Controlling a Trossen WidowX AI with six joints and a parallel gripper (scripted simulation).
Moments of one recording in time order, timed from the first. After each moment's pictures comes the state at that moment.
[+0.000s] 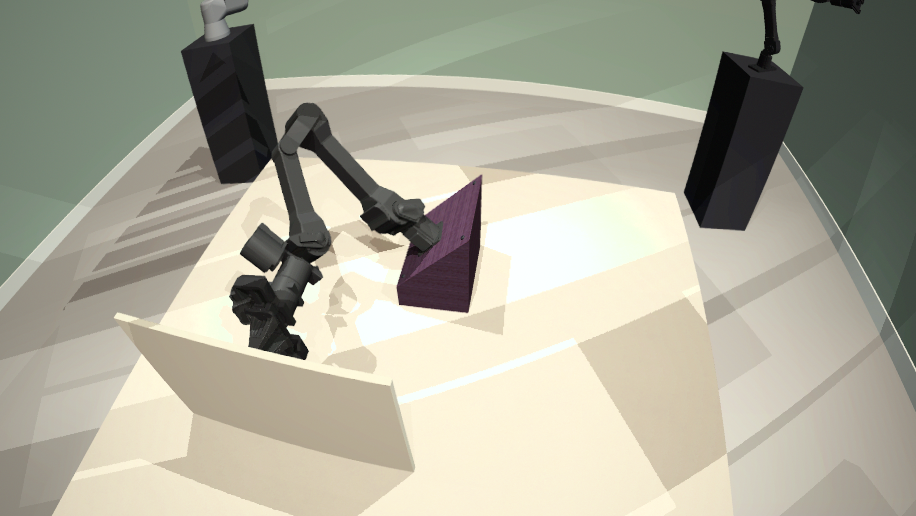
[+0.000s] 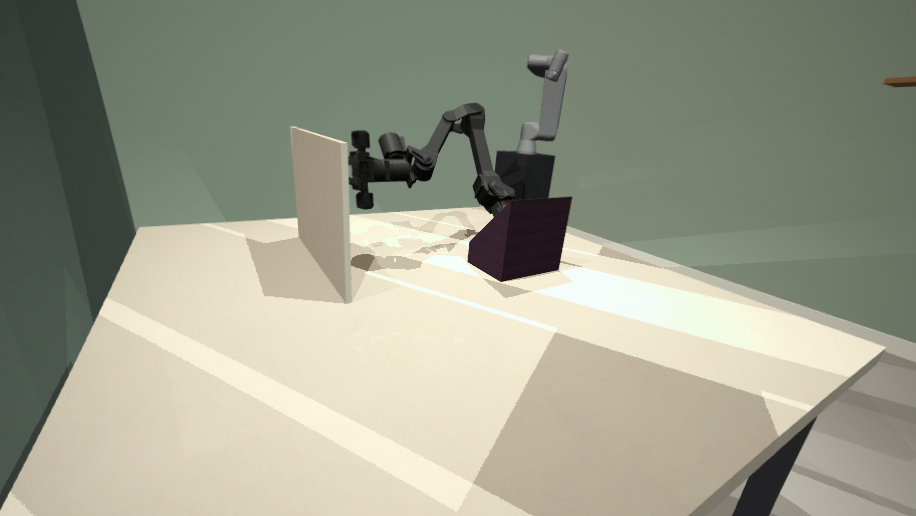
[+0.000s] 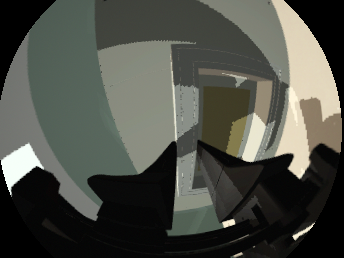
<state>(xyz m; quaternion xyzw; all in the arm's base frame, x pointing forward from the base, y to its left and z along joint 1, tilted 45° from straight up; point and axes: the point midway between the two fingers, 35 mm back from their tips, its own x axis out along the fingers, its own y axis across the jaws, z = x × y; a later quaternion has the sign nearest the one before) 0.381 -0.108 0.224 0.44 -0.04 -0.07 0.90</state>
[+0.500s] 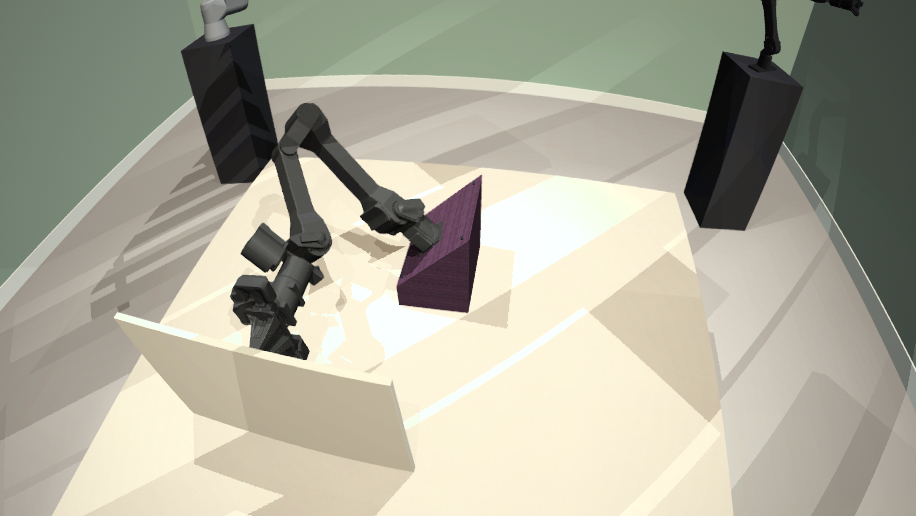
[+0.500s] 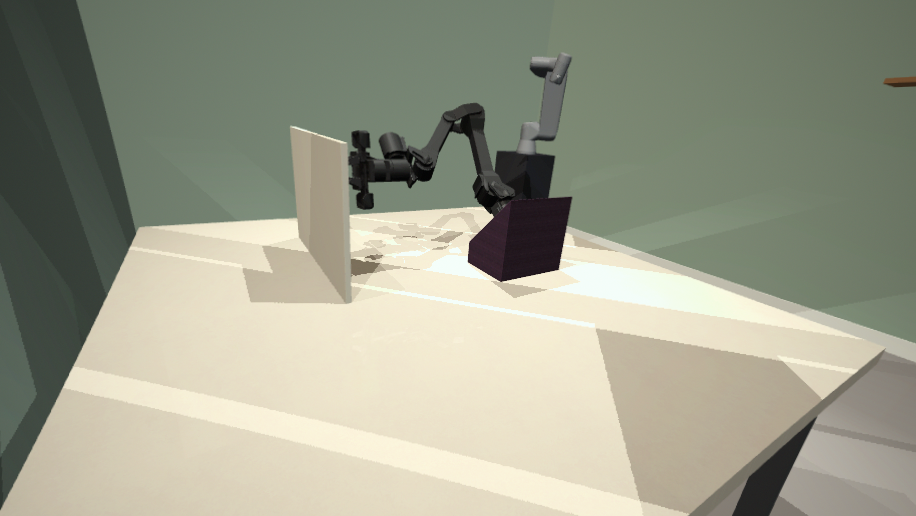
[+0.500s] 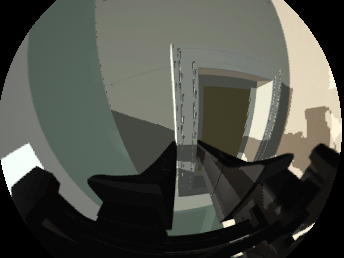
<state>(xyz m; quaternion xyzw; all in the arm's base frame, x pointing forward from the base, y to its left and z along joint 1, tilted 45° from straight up) 0.381 -0.107 0.223 0.44 -0.04 -0.07 0.90</state>
